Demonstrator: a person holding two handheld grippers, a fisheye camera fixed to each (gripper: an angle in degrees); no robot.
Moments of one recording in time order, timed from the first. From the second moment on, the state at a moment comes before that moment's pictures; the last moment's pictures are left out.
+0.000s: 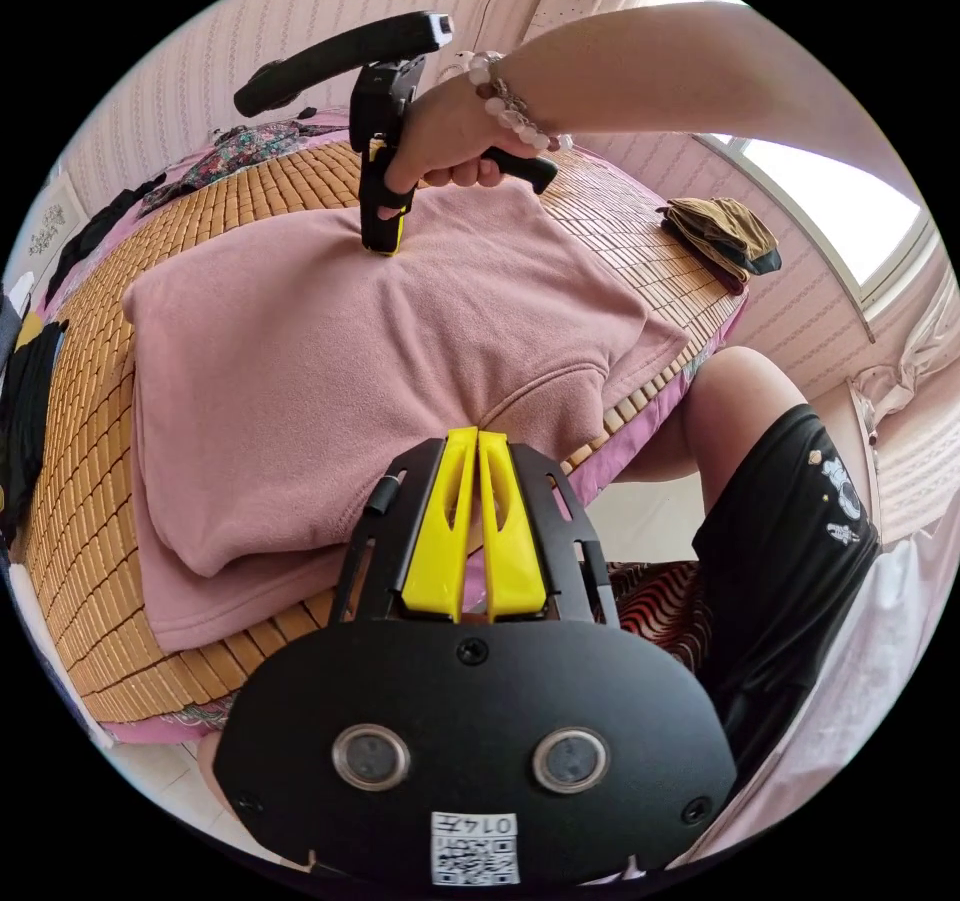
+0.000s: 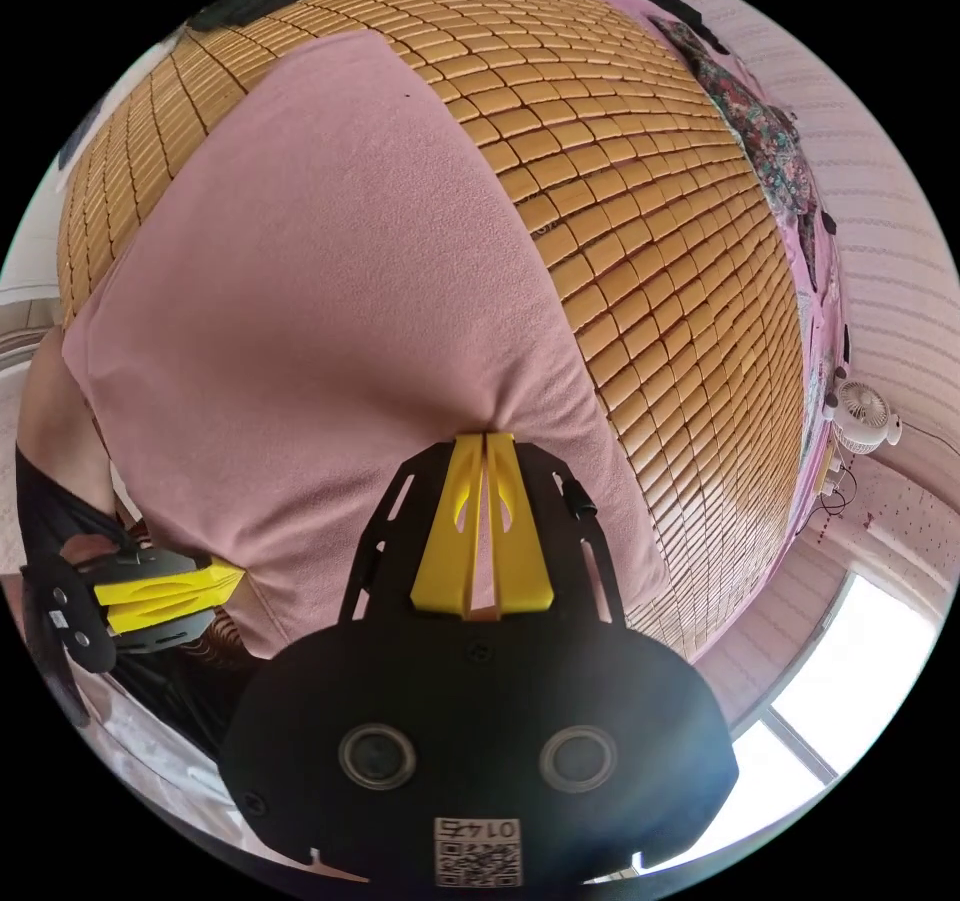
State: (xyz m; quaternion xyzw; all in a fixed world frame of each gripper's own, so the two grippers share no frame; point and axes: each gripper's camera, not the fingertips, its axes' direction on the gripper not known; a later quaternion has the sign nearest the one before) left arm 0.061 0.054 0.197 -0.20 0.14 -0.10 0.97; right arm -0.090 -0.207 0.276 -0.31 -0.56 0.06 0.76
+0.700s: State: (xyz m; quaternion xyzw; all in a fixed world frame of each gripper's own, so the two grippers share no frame) left arm 0.189 -0.012 0.010 -0.13 0.18 -0.03 0.97; right arm 0.197 0.232 0.157 -0.30 -0.58 0.58 0.48
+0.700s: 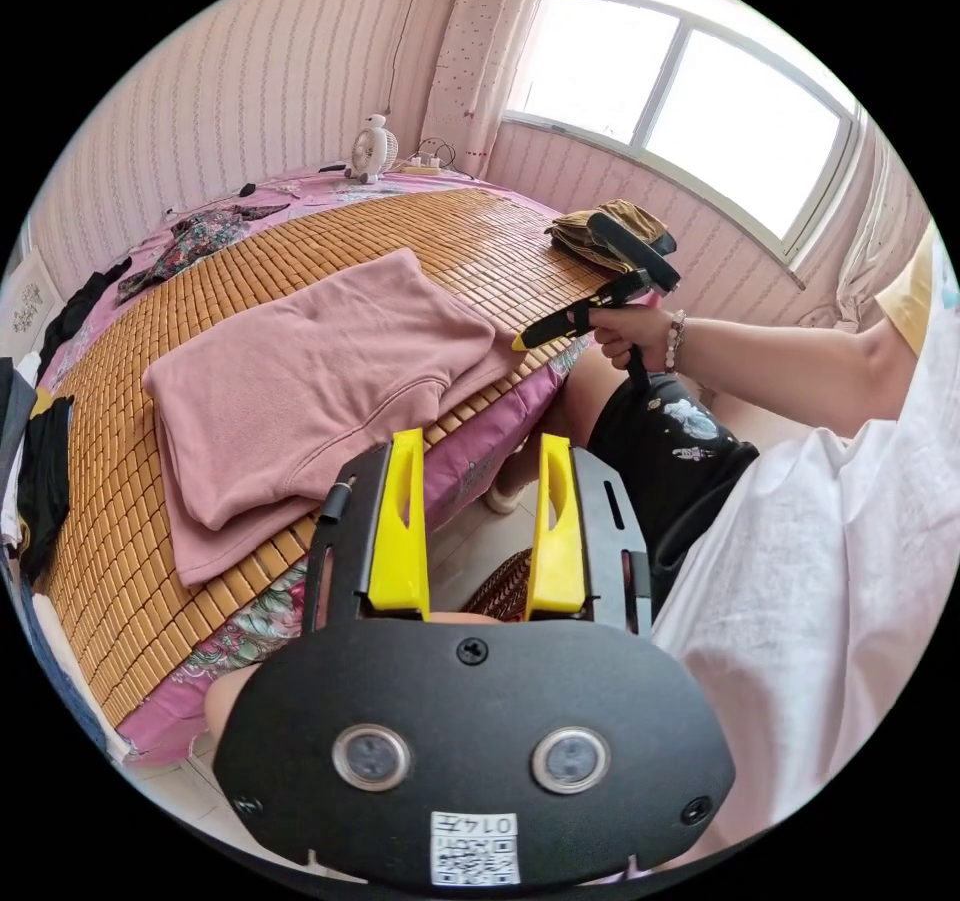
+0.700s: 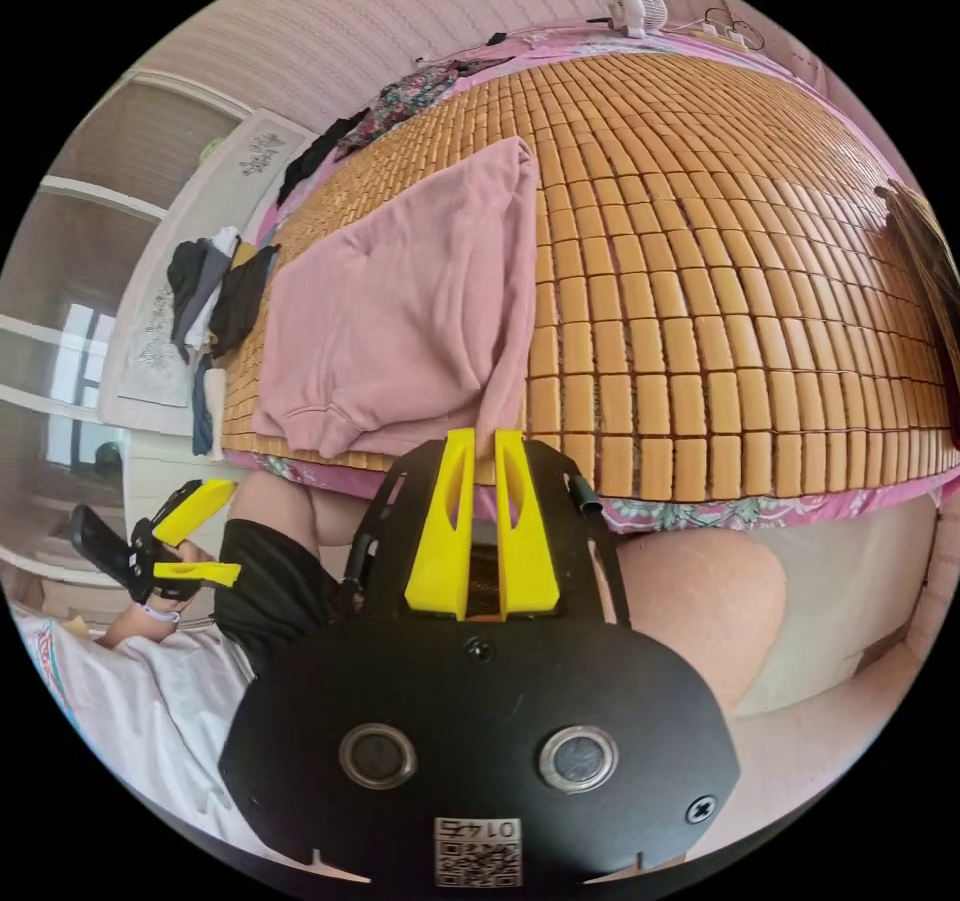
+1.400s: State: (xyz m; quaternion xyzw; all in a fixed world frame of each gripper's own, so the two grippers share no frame) left arm 0.355 -0.101 0.068 -0.17 0.10 0.15 0.97; right arm 0.434 0.303 0.089 -0.11 -0.65 0.66 0.36
